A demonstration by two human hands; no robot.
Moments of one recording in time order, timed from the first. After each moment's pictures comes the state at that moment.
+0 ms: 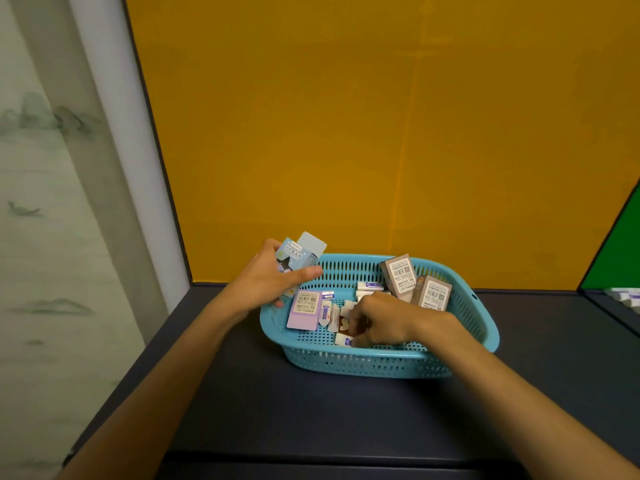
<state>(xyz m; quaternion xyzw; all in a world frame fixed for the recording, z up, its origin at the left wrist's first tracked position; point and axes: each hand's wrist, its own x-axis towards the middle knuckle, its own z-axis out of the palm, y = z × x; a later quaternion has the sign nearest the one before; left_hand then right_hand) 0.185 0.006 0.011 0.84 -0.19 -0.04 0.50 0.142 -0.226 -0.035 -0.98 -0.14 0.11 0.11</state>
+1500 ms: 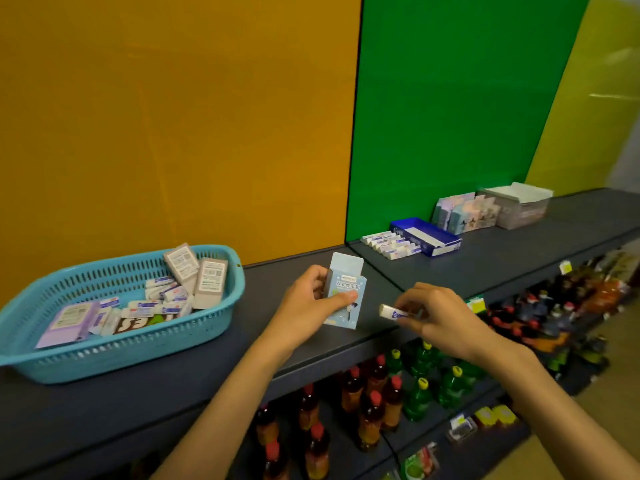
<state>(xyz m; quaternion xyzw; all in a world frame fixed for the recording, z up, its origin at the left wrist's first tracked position) -0.045 -0.301 -0.028 0.67 -0.38 -0.21 0.60 -0.215 -0.488 -0.026 -0.97 0.16 -0.15 0.13</state>
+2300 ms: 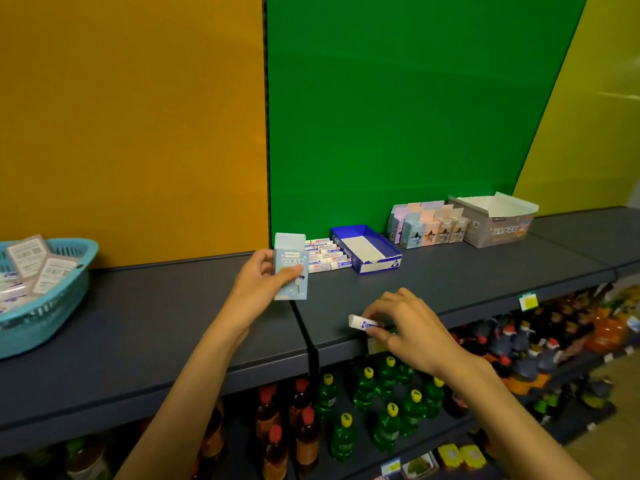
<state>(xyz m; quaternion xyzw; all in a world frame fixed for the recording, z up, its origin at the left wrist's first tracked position) -0.093 -0.523 -0.036 0.68 -0.27 -0.12 0.67 -0.267 -0.724 -0.061 -0.98 0.07 -0.17 0.06</state>
